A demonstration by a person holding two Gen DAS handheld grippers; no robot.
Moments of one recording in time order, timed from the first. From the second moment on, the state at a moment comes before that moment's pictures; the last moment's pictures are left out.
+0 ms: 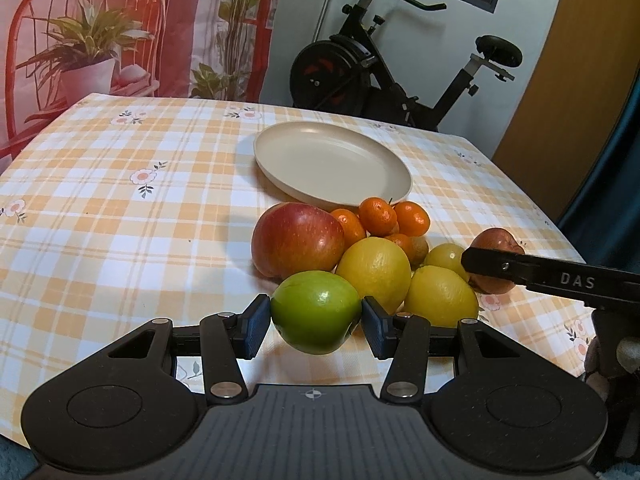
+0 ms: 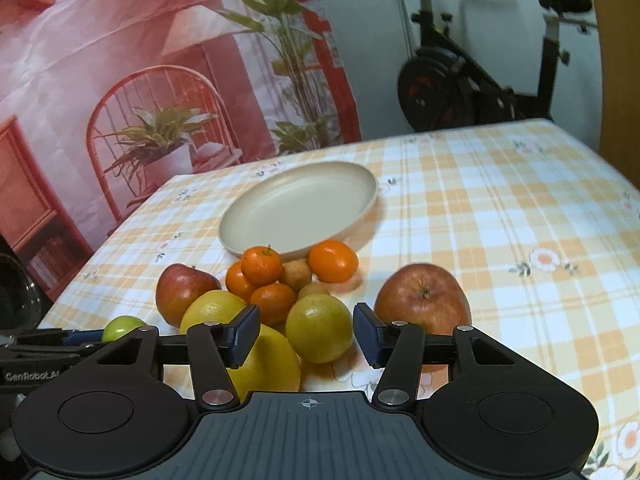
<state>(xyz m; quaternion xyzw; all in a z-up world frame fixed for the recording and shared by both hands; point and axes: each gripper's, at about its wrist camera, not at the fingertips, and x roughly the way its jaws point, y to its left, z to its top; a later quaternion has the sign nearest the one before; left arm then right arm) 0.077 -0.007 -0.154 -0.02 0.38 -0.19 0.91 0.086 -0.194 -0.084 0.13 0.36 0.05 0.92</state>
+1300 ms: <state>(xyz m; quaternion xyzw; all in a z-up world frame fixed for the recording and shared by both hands) 0.076 -0.004 -0.151 -0.03 0.37 -0.20 0.91 0.118 -0.187 -0.099 0.11 0.41 0.02 0.90</state>
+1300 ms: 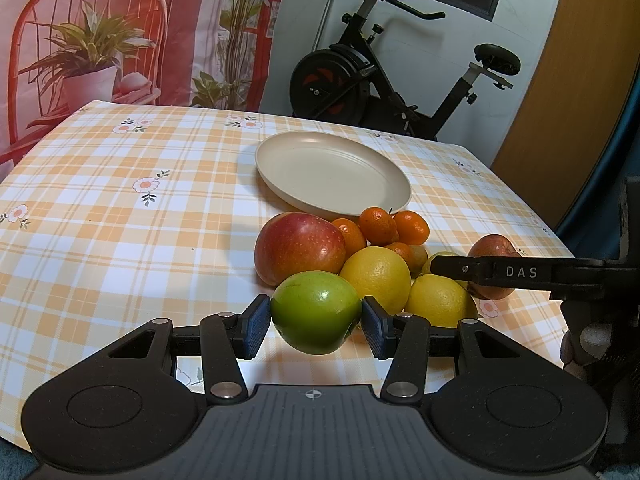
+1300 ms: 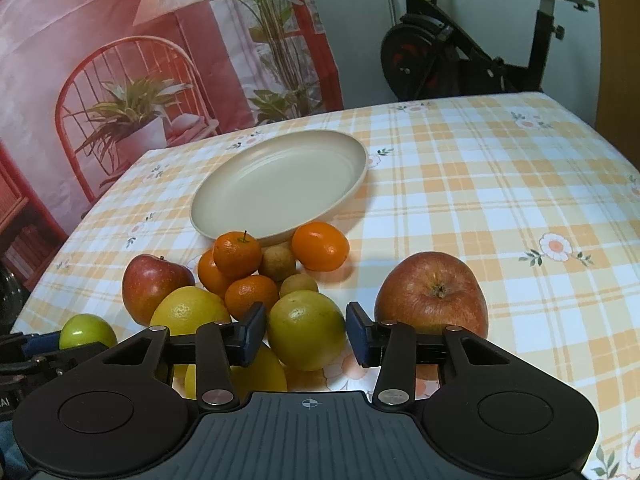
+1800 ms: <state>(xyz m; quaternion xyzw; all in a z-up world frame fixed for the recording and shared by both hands) 0.076 -0.003 -0.151 -0.03 0.36 -0.19 0.91 0.114 -0.181 -0.088 0.07 0.38 0.03 0.92</state>
